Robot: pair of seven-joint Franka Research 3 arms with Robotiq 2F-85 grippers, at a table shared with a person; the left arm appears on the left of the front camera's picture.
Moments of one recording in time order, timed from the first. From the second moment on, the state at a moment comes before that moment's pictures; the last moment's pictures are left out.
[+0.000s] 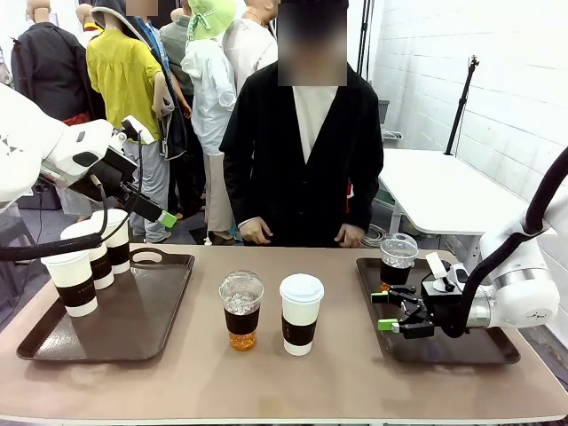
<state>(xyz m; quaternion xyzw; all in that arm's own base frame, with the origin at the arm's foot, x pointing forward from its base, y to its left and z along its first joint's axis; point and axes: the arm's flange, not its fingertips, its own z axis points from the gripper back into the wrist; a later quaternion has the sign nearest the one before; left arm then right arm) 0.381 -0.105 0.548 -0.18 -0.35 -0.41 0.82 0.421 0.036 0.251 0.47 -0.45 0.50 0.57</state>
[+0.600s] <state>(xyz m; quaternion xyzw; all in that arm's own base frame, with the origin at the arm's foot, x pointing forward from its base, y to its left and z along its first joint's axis) 0.381 -0.105 0.548 -0.18 -0.35 -0.41 0.82 0.421 0.036 0.251 0.47 -0.45 0.50 0.57</state>
